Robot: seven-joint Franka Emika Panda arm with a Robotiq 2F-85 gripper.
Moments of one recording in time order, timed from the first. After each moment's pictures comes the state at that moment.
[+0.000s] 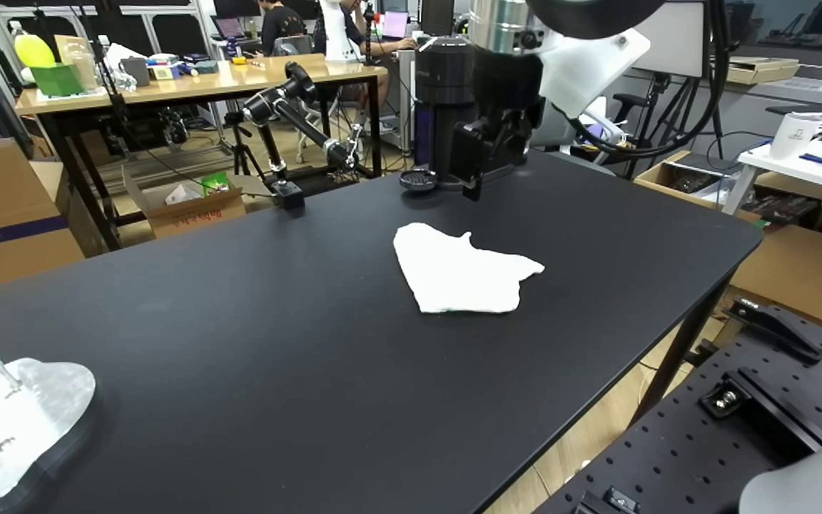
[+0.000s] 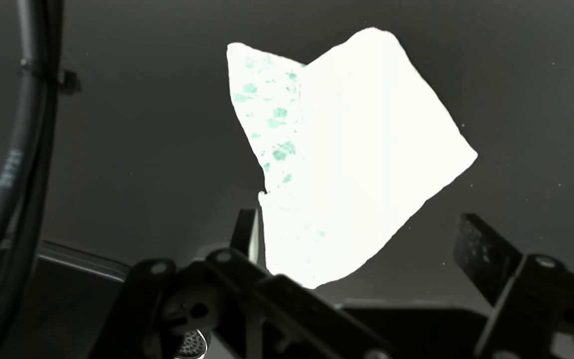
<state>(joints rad) -0.10 -0.28 0.12 -2.80 -0.33 2.73 0.04</state>
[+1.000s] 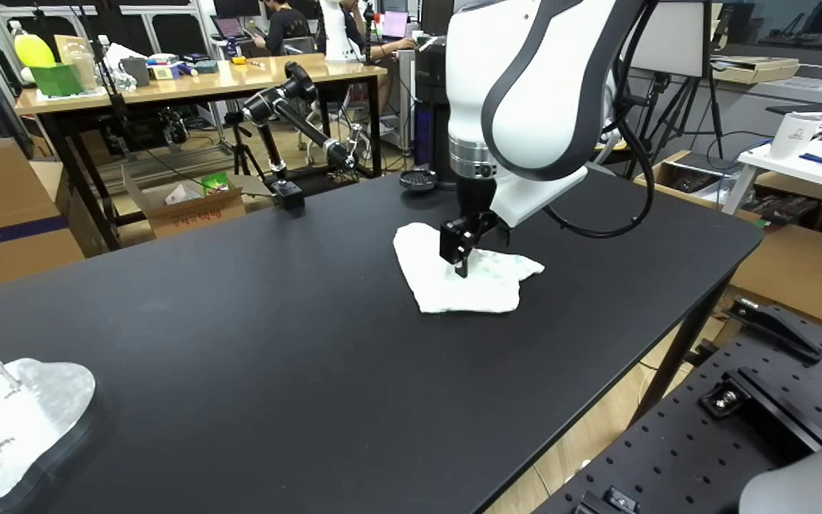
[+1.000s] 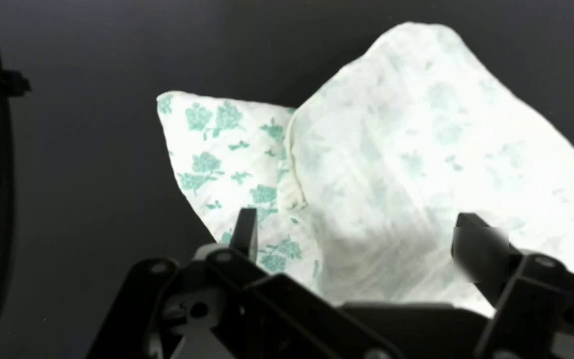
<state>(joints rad) -0.14 0.30 0.04 -2.55 -0.59 2.89 0.35</state>
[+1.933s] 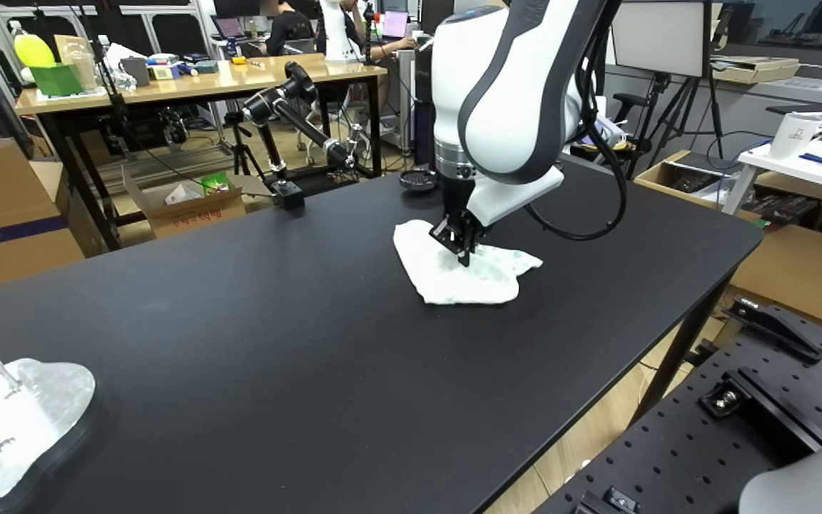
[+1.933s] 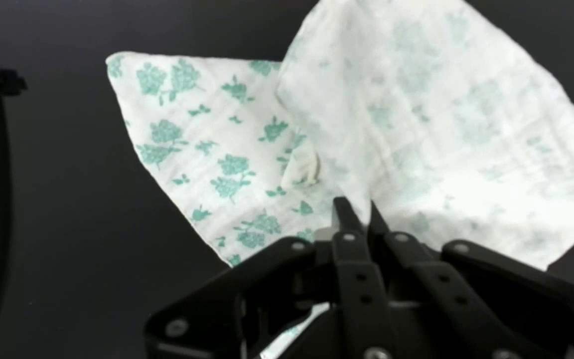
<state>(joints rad) -0.11 0.38 0.02 -2.46 -0.55 2.91 0.37</state>
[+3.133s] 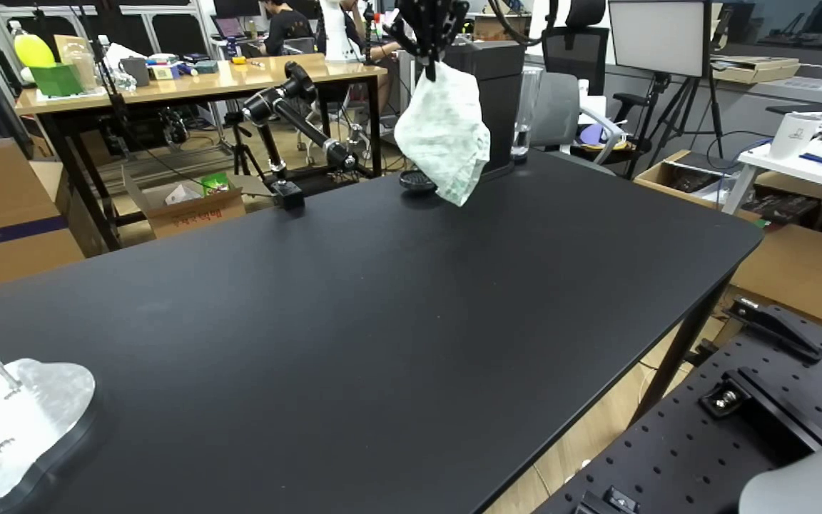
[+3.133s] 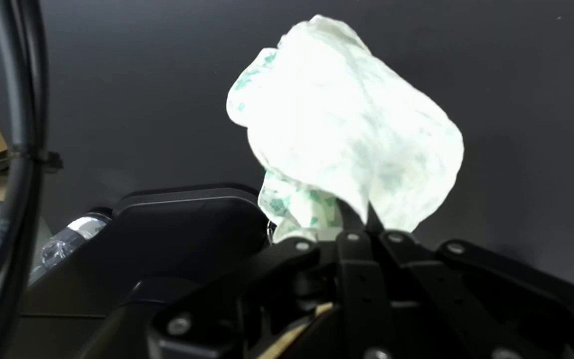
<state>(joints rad) 0.04 0.16 -0.04 -1.94 -0.28 2.19 0.24</state>
